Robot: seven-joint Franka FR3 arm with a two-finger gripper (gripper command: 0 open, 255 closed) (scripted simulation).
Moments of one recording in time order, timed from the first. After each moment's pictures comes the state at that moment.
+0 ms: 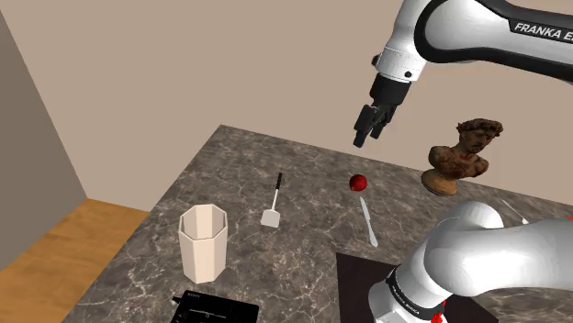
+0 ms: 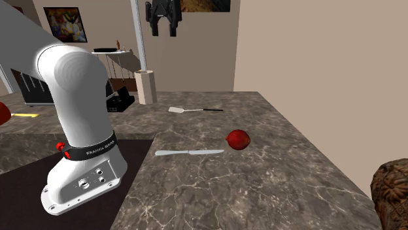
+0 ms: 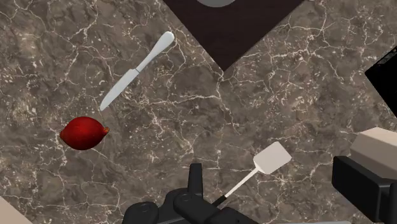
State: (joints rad) arm -0.02 -0.83 -0.03 -2.43 0.01 1.57 -0.07
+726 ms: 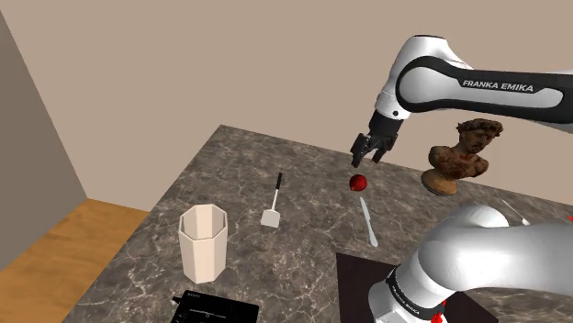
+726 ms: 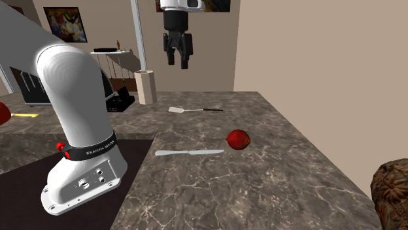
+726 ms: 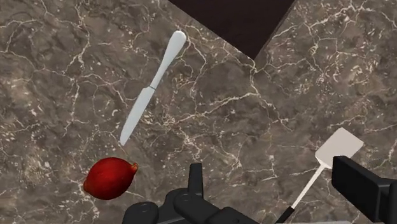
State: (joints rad) arm -0.15 -0.84 -0.11 -2.68 -0.05 1.82 0.02
